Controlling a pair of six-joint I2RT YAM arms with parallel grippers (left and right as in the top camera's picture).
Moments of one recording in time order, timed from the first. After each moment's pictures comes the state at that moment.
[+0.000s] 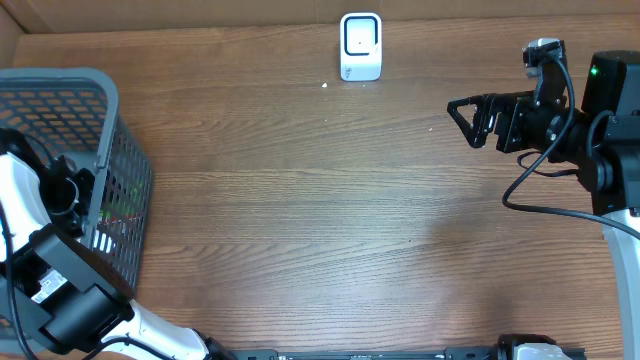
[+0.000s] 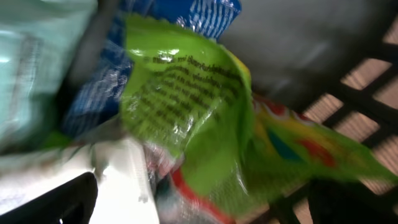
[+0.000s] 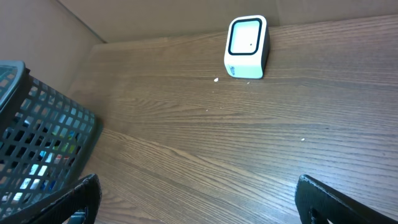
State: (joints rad) left arm 0.71 1.90 1.54 -1.22 0.12 -0.02; right arm -0.01 1.29 1.46 -0.89 -0.59 0.10
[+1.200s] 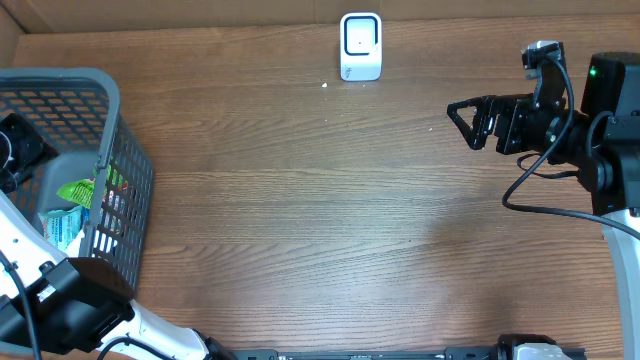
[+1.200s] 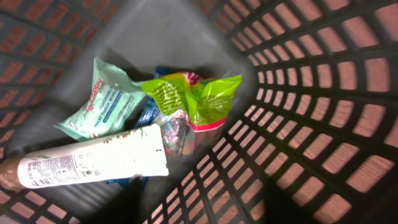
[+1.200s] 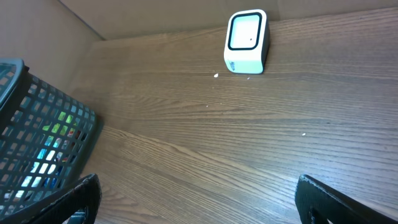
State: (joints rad) left arm 0.71 1.90 2.18 -1.58 0.13 -0.05; right arm -0.01 1.29 1.46 -0.91 -0.59 0.10
